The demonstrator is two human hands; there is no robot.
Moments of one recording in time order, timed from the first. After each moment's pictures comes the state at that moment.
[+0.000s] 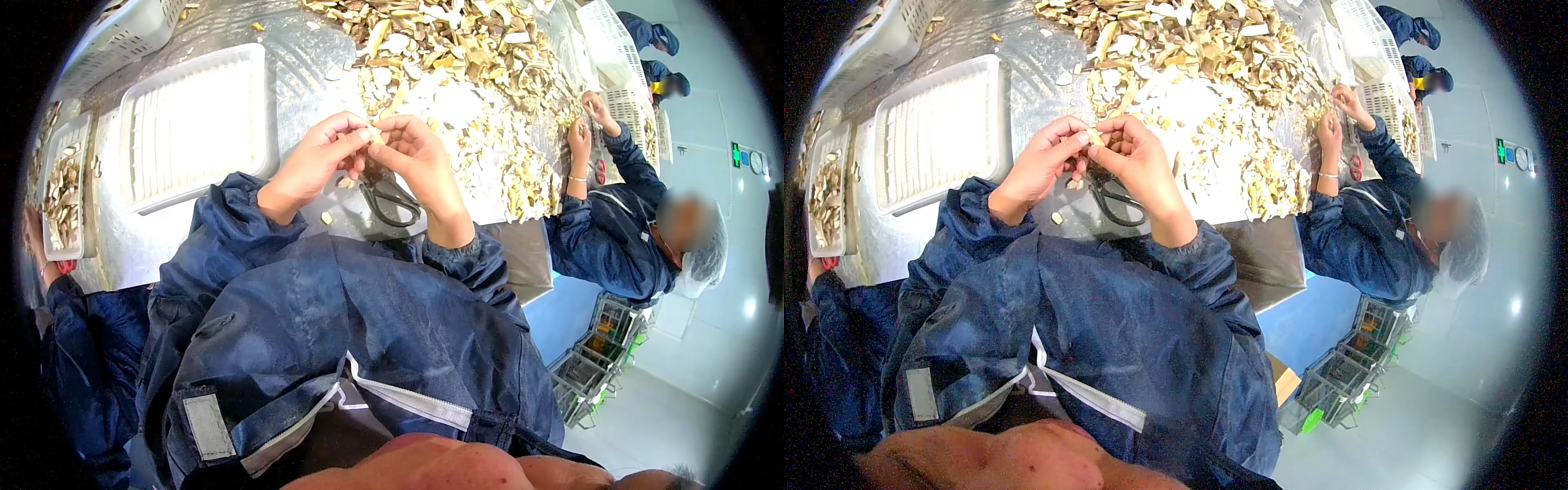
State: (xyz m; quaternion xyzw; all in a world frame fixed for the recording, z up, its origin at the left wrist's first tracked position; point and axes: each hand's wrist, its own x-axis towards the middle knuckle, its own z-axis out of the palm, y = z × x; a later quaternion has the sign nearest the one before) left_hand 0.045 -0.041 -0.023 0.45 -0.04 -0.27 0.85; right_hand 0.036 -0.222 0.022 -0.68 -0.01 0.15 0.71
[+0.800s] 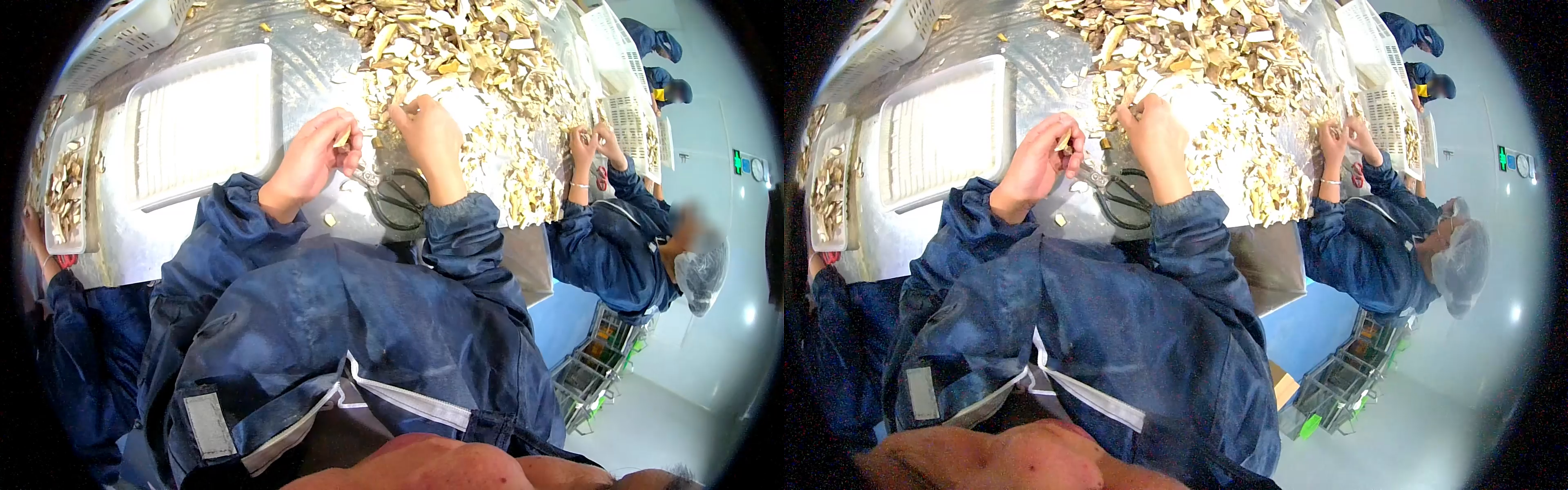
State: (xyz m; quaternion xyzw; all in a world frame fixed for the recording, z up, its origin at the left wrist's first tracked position) left_hand 0.046 -0.033 -0.015 0.40 0.03 -0.22 0.89; right_hand 0.091 -0.226 0.003 -0.99 0.04 -0.04 0.15
